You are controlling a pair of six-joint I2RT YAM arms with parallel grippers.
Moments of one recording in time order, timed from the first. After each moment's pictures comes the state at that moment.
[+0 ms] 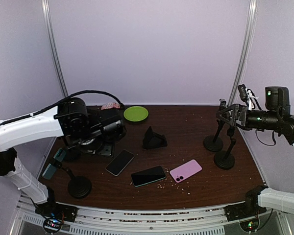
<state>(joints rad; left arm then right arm) -1.16 1.52 1.50 -1.33 -0.48 -1.06 0.29 0.82 1.08 -0.73 -0.45 0.40</state>
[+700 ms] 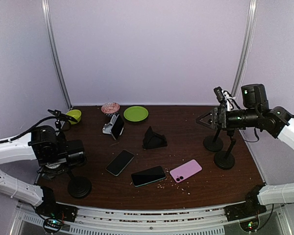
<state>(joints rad) -1.06 1.09 0.94 -1.57 -0.57 -1.81 0.49 1.00 1.08 -0.60 -0.44 0.40</state>
